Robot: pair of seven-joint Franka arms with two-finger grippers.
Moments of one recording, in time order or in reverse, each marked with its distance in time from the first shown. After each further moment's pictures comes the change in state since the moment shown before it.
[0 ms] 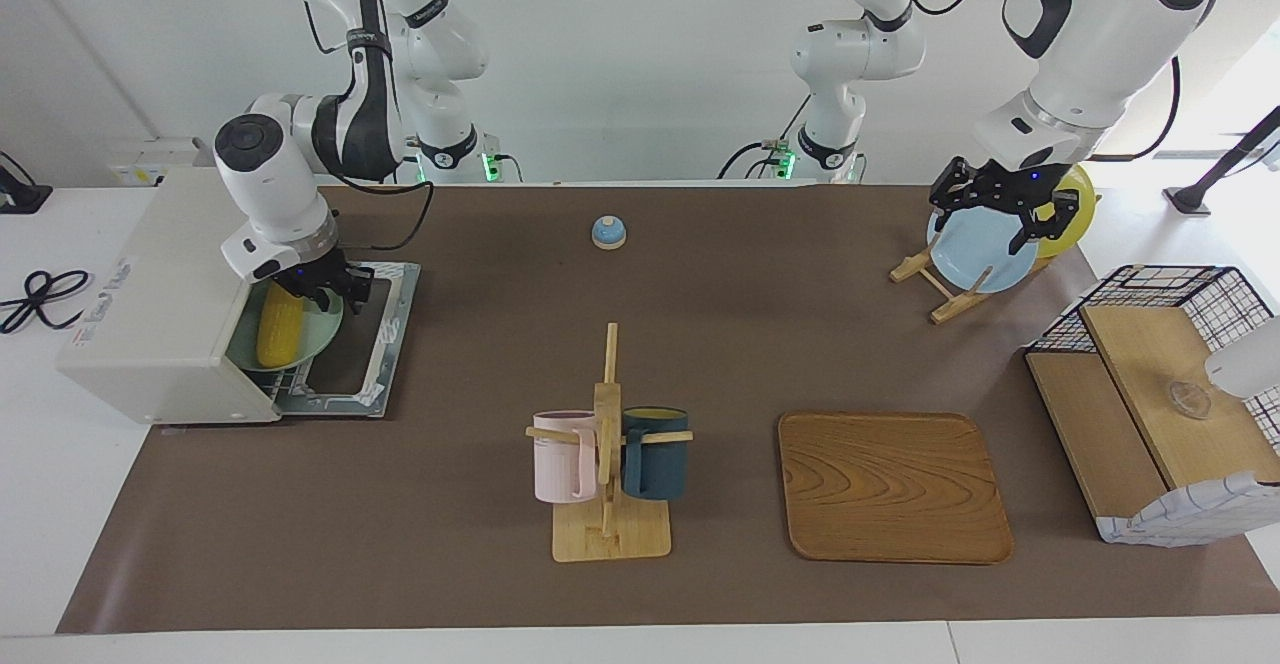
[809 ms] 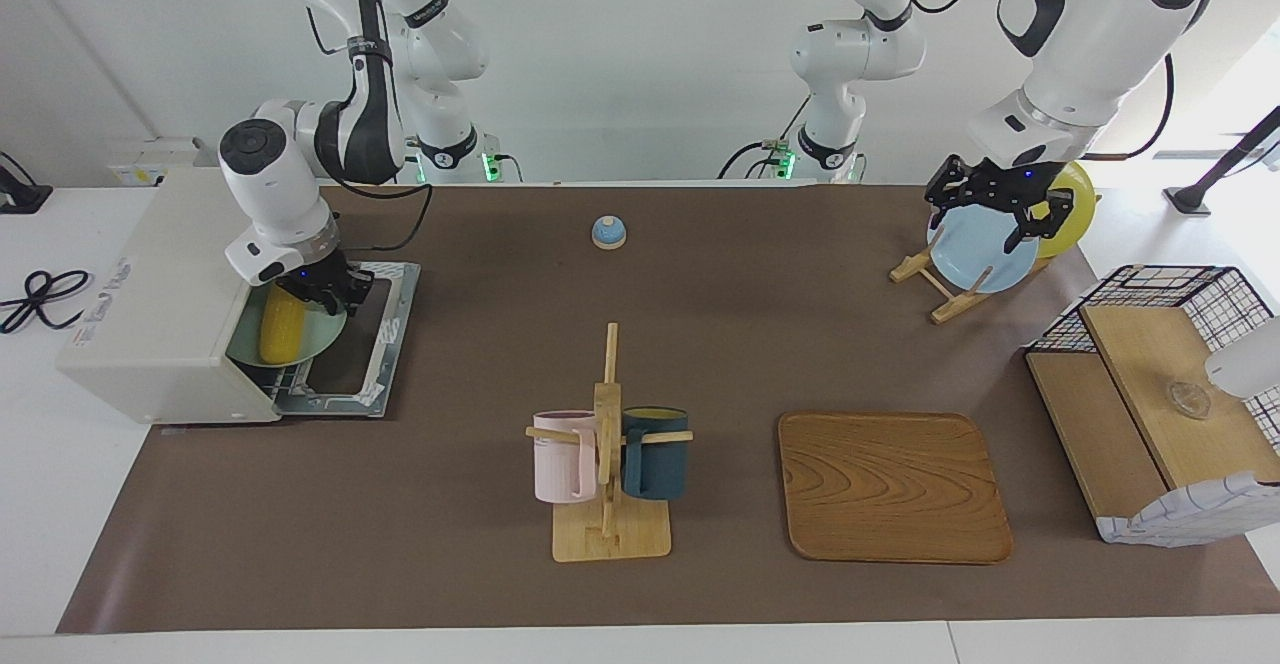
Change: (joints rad) left arm -0.009 -0.010 0.006 -0.012 0.000 0.006 -0.027; right arm -0.016 -0.006 0.002 -0.047 0.000 0.064 -0.074
